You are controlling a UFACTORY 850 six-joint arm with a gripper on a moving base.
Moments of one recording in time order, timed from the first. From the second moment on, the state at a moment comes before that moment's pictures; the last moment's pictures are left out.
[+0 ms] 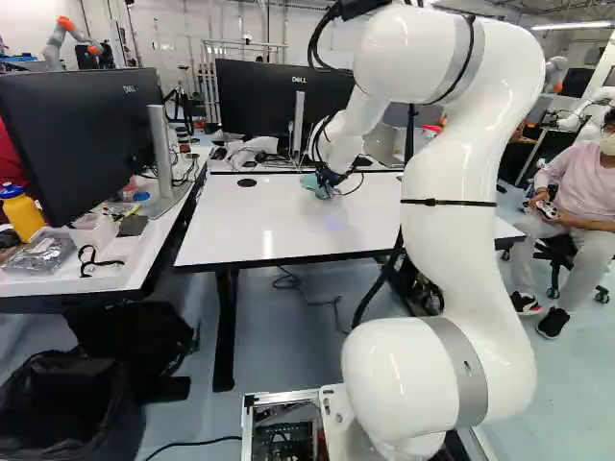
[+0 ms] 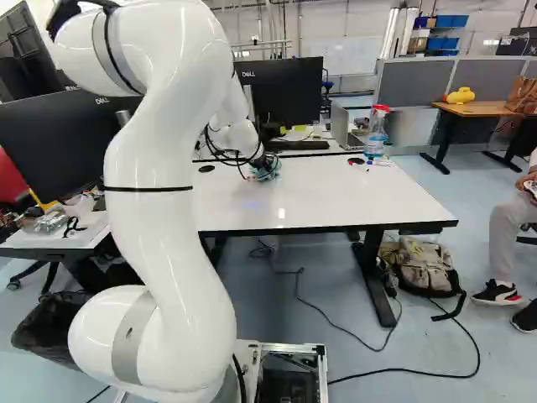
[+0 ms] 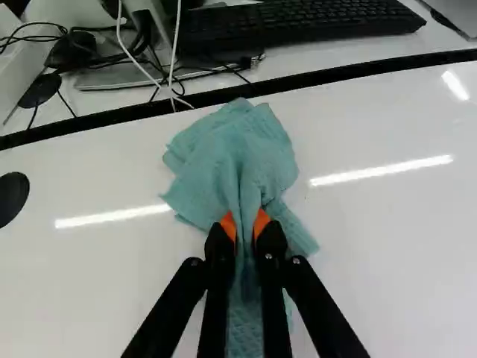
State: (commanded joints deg) arm -2.0 -27.5 -64.5 5.9 6.1 0.0
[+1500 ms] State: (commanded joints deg) arm -11.1 -15.2 -52.5 5.9 6.1 0.0
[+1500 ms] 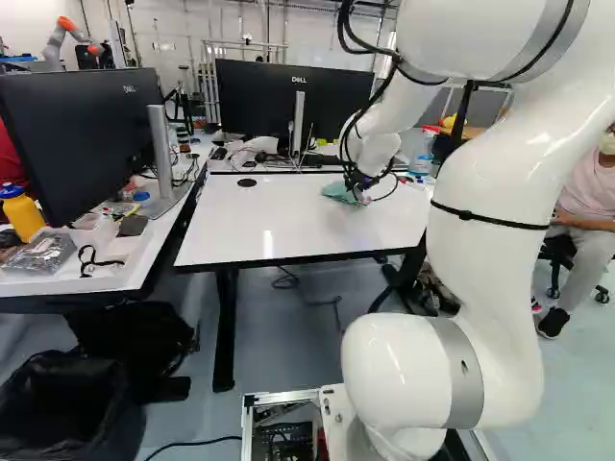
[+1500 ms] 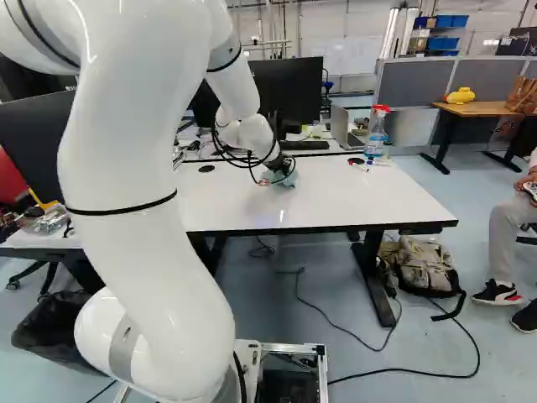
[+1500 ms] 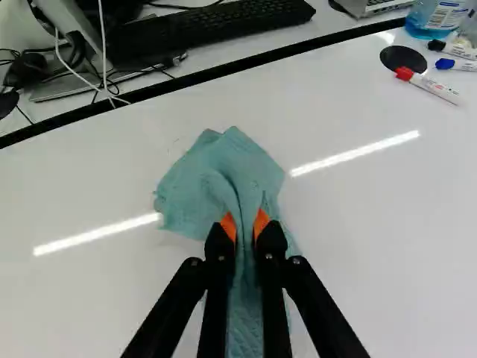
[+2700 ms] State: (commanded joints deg) arm -9.8 -6.6 -42.6 5.9 6.1 0.0
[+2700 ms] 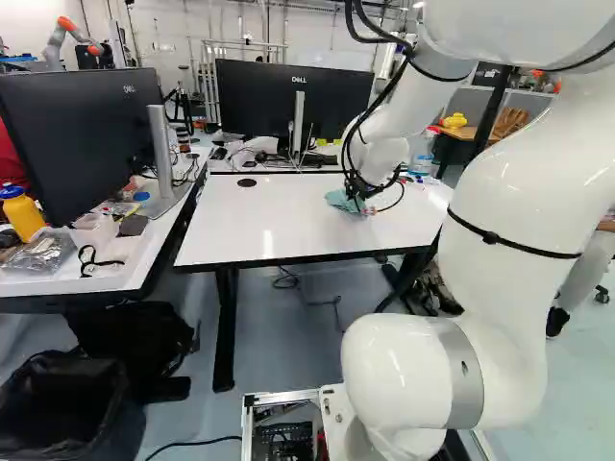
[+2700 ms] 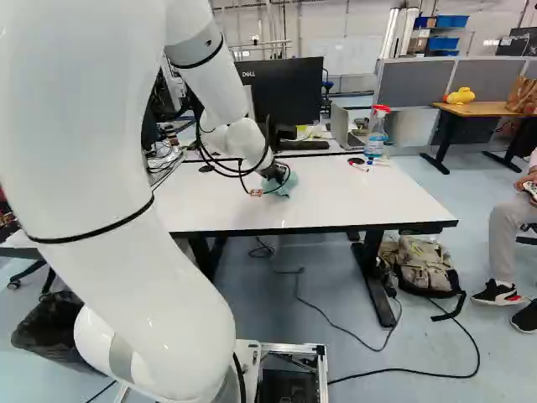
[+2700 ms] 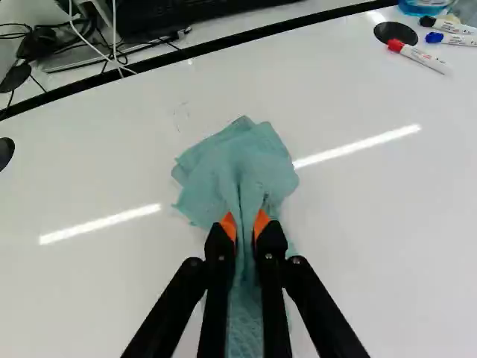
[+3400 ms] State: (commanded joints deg) arm -9.8 -6.6 -42.6 5.9 6.1 0.0
